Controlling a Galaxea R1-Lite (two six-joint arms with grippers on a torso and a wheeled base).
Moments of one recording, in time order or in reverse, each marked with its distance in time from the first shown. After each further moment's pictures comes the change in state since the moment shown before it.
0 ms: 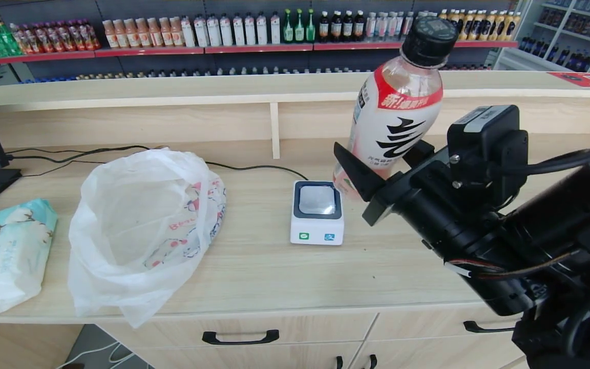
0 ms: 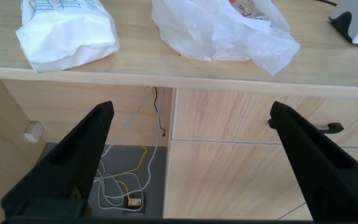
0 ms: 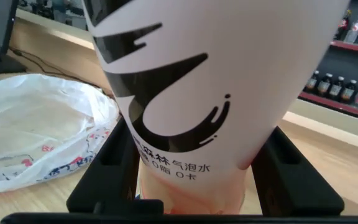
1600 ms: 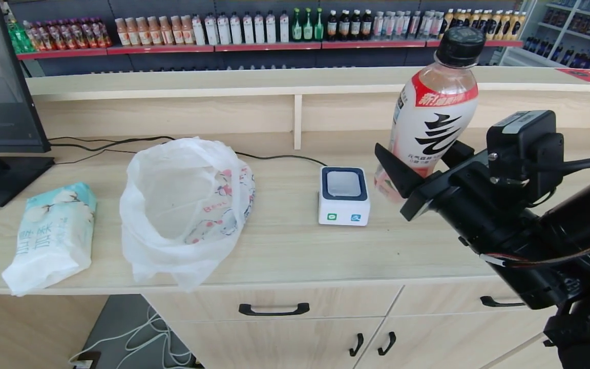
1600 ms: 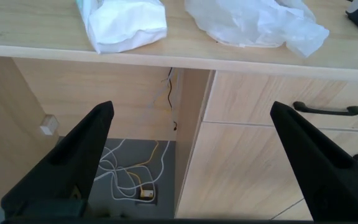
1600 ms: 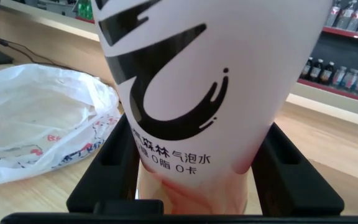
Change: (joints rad) left arm -0.001 0.000 0.000 0.000 0.000 -0.003; right arm -0.124 -0.060 0.103 -0.017 0.006 0.016
